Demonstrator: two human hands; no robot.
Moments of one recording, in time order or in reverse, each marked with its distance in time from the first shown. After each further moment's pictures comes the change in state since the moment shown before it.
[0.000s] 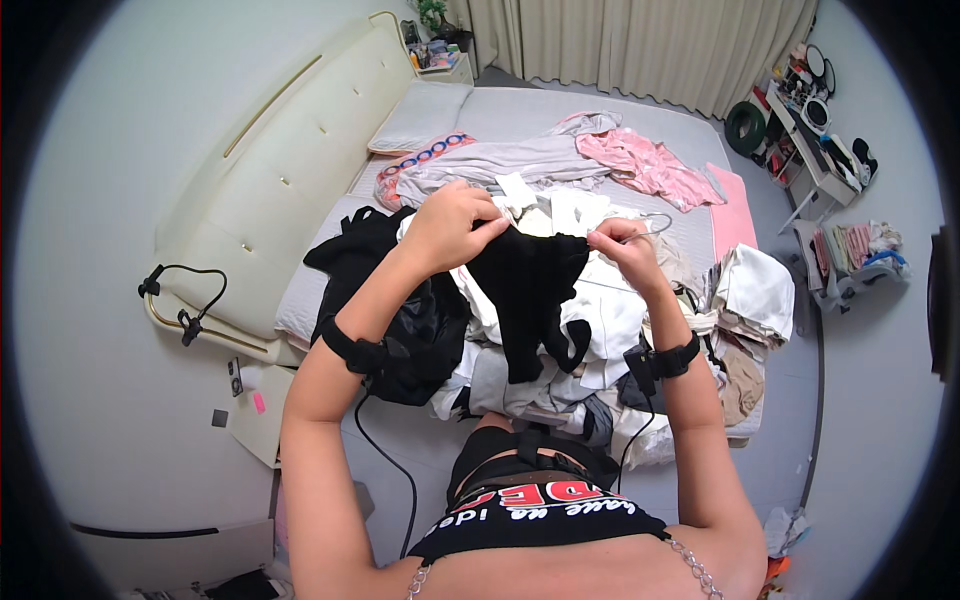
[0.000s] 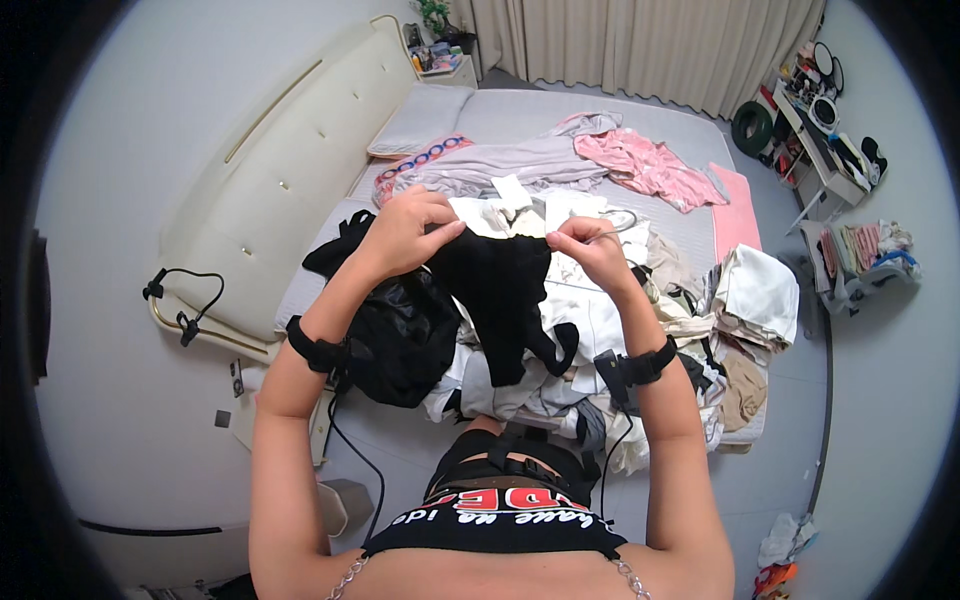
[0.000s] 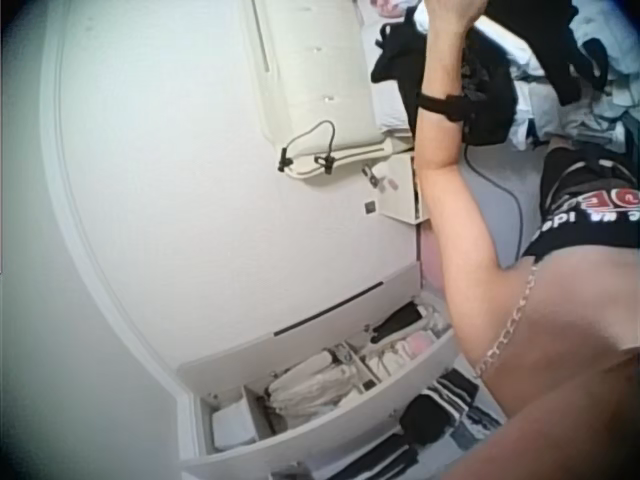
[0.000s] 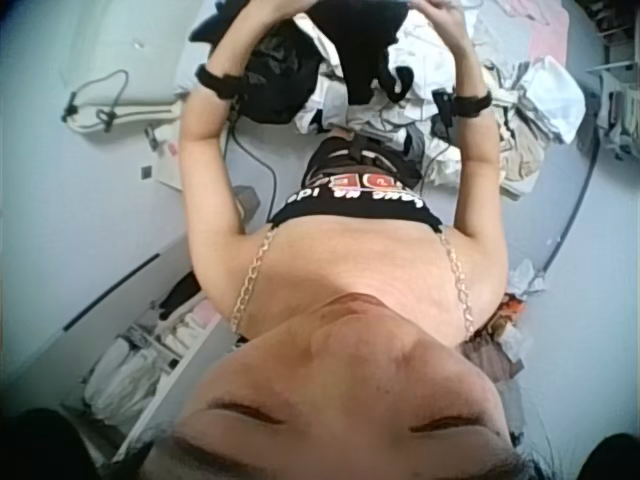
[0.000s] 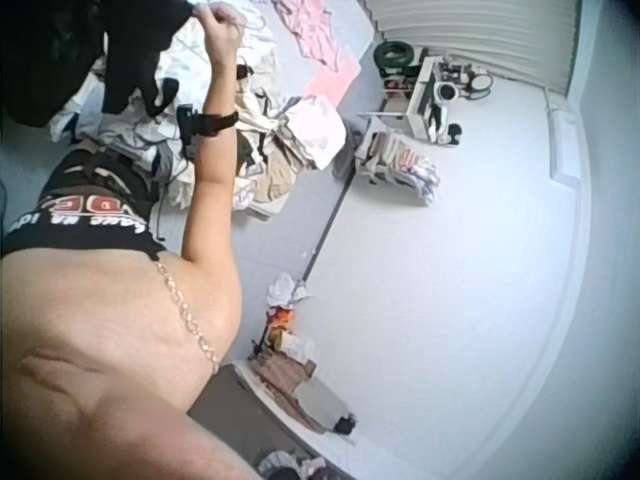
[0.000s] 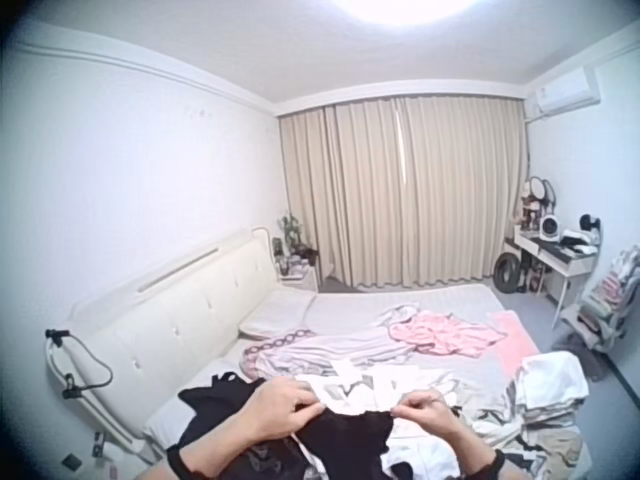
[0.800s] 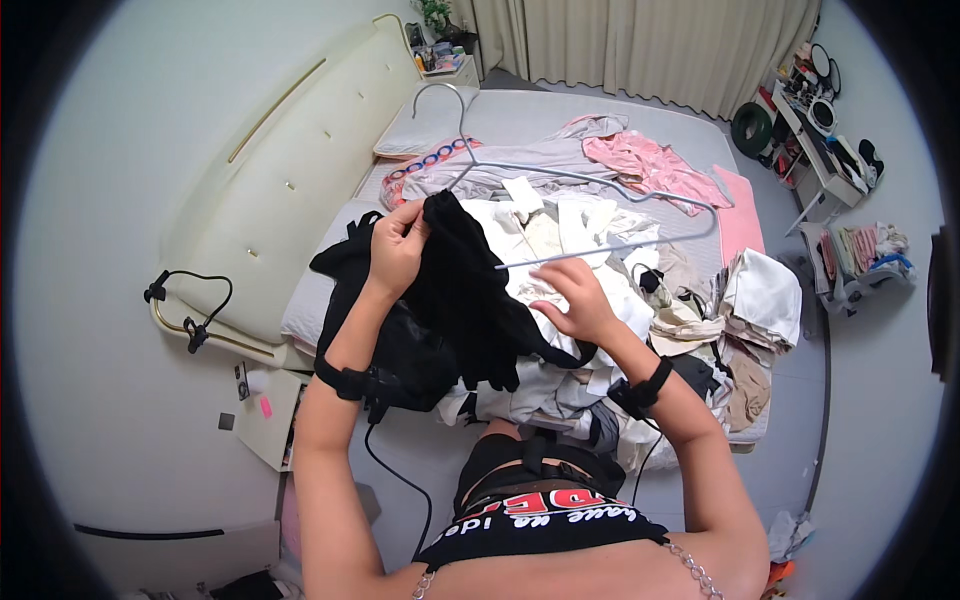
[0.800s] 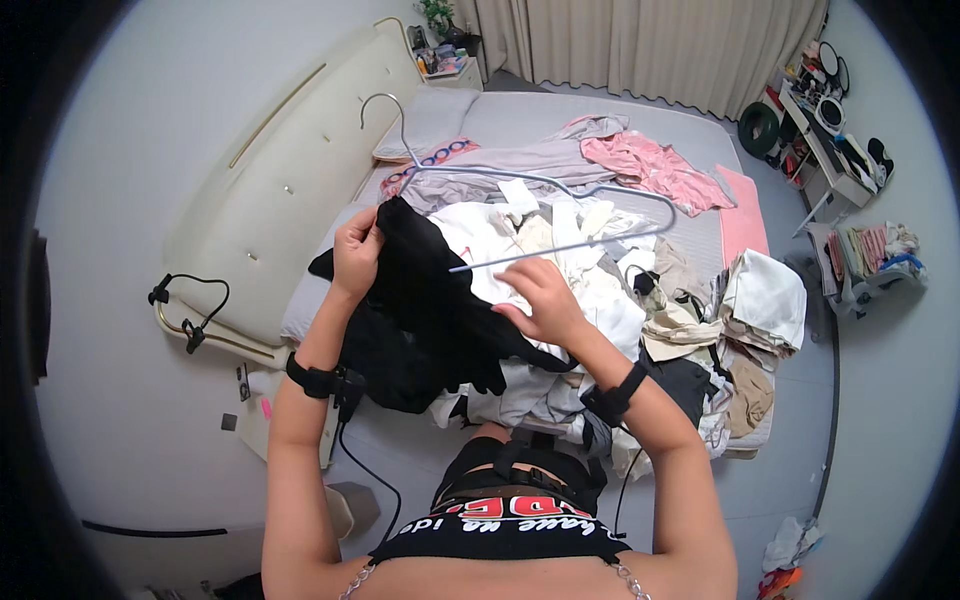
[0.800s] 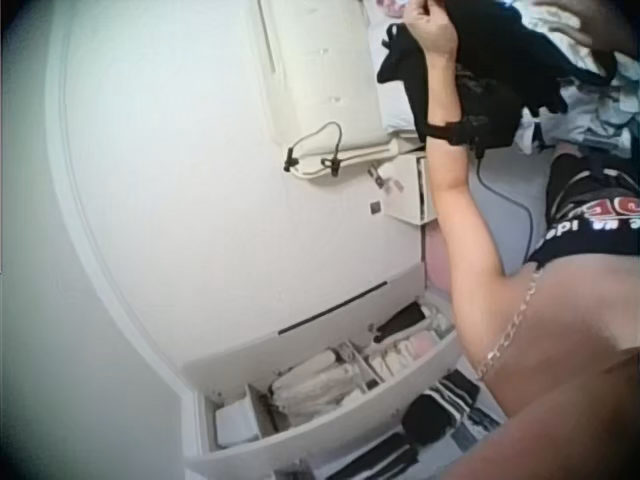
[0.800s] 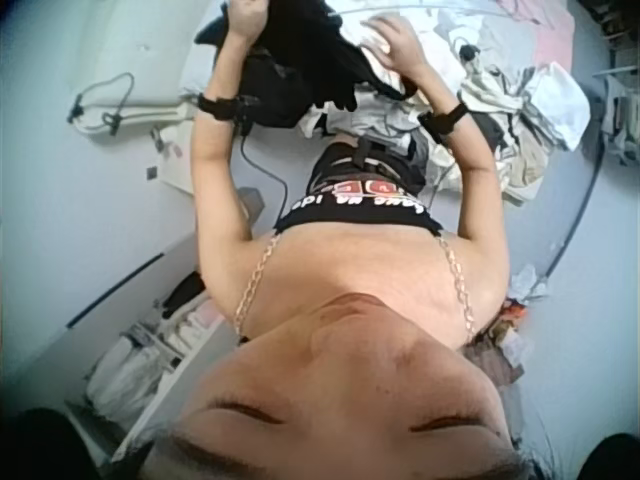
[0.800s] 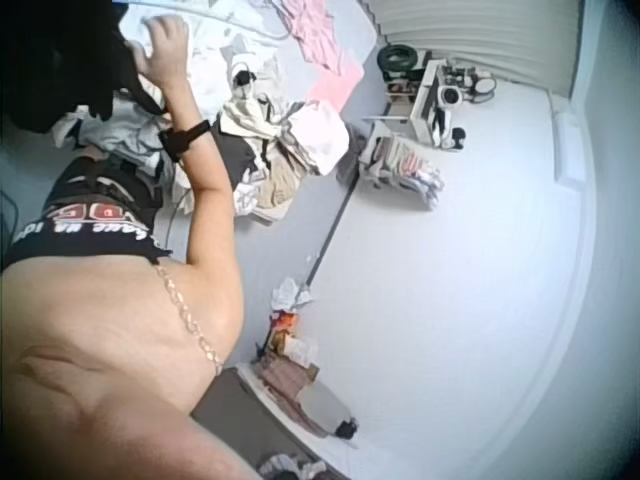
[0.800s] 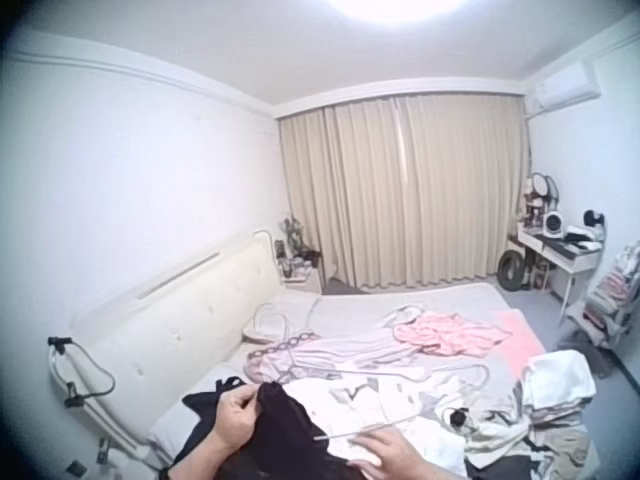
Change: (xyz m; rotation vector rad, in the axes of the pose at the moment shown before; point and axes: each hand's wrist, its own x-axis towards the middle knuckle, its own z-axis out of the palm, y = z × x) left_hand -0.047 -0.044 0.004 -0.684 0.430 -0.338; right_hand -0.019 0.009 0.068 -0.701 -0.081 -0.614
